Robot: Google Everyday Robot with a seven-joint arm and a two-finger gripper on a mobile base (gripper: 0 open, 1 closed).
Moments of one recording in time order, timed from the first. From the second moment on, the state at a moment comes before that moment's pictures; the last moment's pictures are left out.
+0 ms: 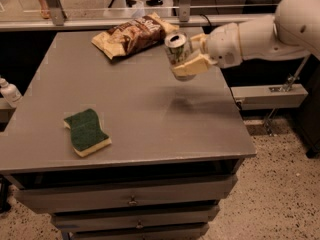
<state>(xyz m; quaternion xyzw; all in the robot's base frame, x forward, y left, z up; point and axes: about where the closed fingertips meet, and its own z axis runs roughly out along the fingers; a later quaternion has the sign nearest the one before) 0.612 -0.057 0.923 -0.58 0.61 0.28 0.47</state>
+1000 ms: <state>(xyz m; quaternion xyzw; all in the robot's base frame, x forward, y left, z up) 0.574 -0.010 0.924 -0.78 0.49 0.13 0.36</state>
